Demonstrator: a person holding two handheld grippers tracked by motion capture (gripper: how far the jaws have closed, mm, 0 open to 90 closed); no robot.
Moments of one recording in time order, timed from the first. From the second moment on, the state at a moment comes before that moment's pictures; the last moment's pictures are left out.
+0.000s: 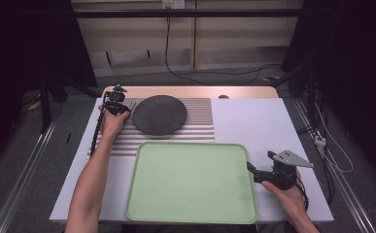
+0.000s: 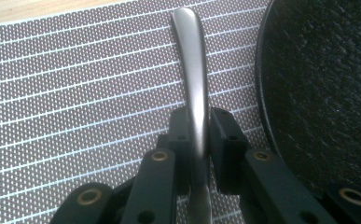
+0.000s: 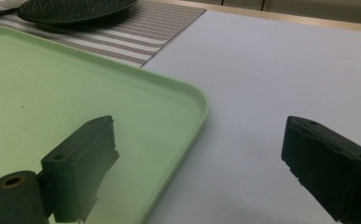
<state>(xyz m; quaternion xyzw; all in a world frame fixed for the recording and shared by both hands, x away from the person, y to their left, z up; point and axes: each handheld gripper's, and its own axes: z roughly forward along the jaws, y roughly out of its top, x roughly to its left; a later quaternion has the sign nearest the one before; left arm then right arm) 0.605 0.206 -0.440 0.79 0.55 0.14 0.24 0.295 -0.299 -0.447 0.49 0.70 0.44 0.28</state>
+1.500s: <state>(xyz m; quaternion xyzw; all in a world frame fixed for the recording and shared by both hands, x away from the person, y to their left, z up) 0.557 0.197 -0.380 0.82 0.47 0.15 0.29 0.293 -0.297 -0.446 0.49 0.70 0.44 0.28</state>
